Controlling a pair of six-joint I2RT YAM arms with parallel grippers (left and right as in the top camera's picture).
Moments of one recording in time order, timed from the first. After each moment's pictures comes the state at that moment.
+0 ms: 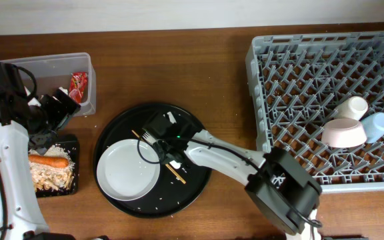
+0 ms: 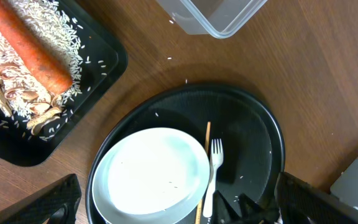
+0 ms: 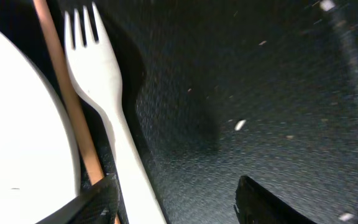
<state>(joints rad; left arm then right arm) 0.34 1.51 1.54 -1.28 0.19 -0.55 0.87 2.03 1.40 -0.57 0.11 0.39</state>
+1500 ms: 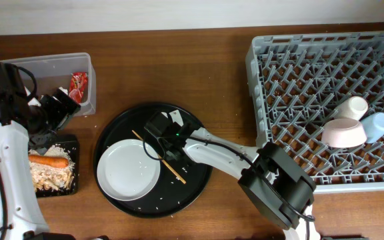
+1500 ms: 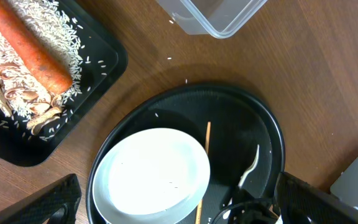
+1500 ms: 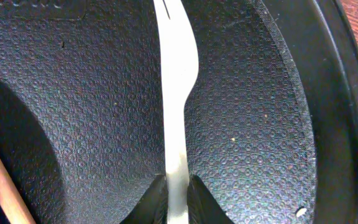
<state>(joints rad) 0.34 1.51 1.54 -1.28 0.19 -0.55 0.85 2.07 1.41 -0.61 0.24 0.47</state>
